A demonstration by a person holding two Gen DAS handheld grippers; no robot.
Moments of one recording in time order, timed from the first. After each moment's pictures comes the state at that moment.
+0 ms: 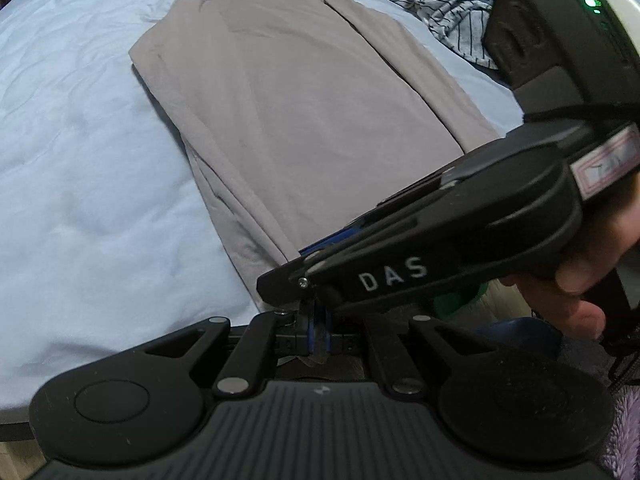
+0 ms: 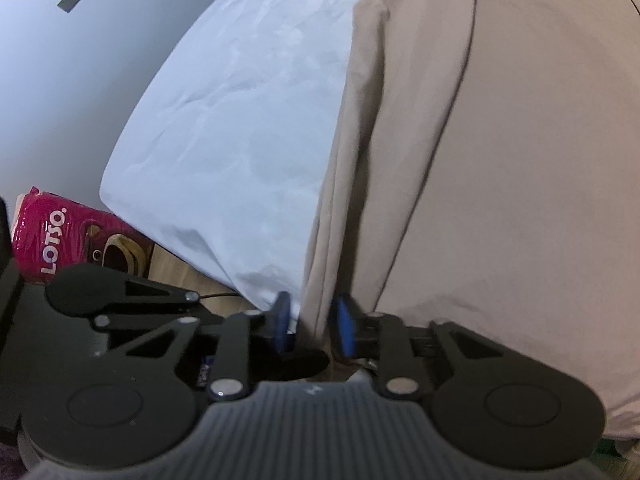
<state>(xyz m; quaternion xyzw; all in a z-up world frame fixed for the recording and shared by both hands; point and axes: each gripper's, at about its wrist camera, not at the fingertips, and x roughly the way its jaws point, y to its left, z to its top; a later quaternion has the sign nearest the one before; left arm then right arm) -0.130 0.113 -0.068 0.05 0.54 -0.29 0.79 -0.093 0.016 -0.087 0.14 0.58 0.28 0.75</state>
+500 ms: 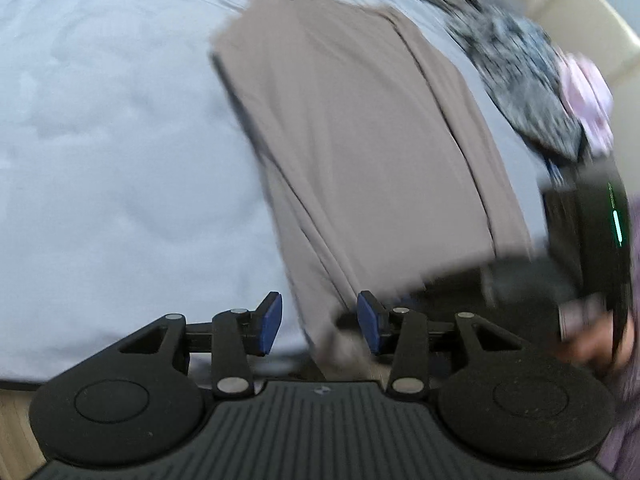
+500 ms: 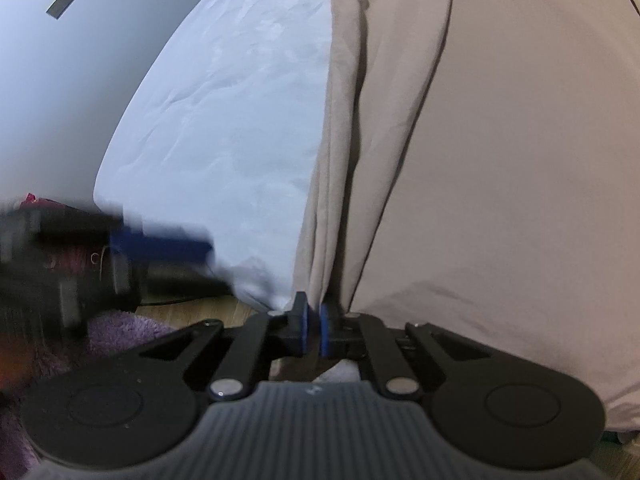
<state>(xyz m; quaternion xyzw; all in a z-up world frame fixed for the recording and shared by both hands) -0.069 0.174 -0.032 -0.05 0.58 -0.22 0.78 -0.091 0.007 -0.091 0.15 0.59 0.27 0.75</state>
